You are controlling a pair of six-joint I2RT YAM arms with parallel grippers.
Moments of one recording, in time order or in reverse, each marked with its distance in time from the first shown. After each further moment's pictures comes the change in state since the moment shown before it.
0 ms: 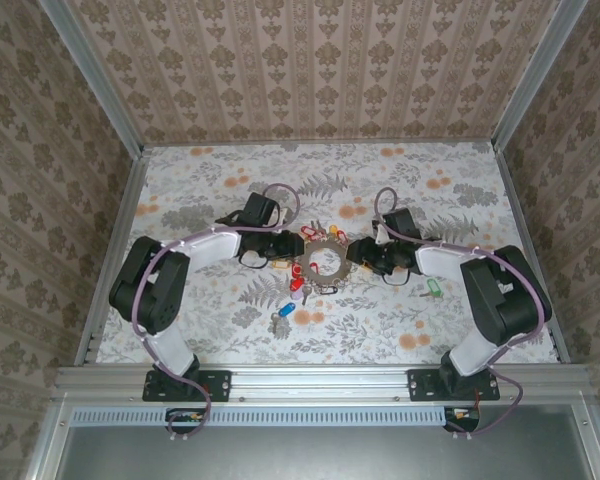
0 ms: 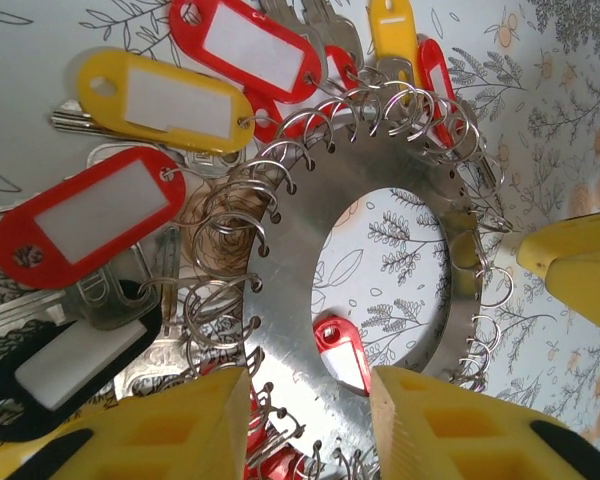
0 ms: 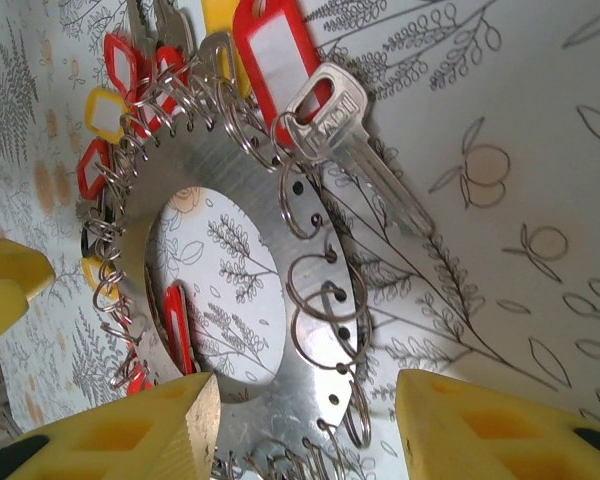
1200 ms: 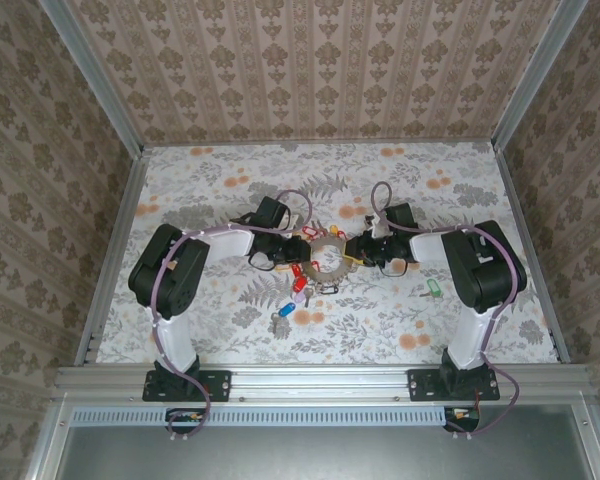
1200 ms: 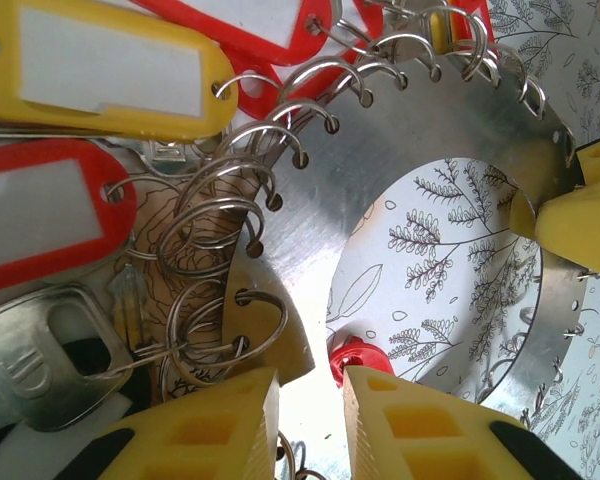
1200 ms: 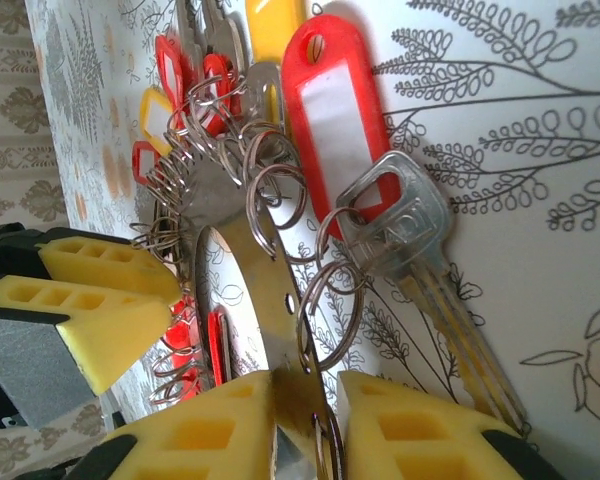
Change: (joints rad) left arm -0.032 0.134 0.042 0.038 0.033 0.040; right arm -0.069 0.219 0.076 0.157 -0.273 -0.045
